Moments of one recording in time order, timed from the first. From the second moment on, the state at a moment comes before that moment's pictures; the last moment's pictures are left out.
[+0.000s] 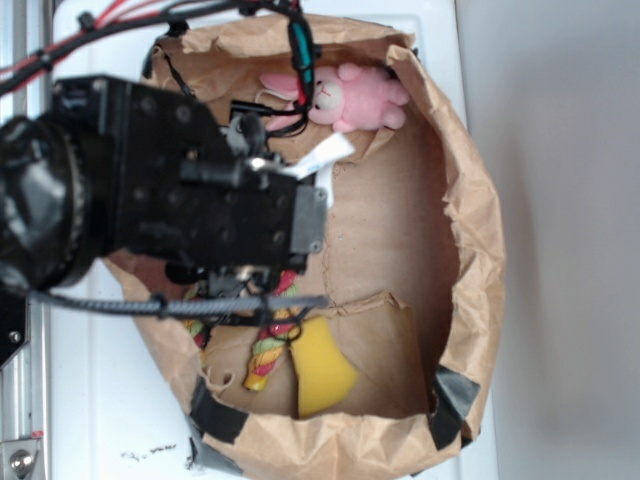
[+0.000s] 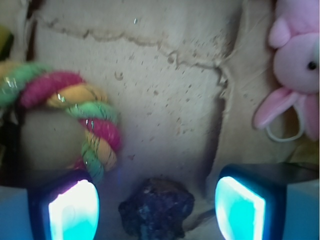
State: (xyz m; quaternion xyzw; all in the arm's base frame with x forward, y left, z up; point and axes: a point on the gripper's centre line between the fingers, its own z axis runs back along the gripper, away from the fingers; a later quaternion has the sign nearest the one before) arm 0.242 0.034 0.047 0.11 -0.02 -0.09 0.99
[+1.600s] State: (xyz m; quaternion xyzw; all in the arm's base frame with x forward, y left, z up) arm 0.235 0.043 0.029 0.13 0.01 -0.09 0.99
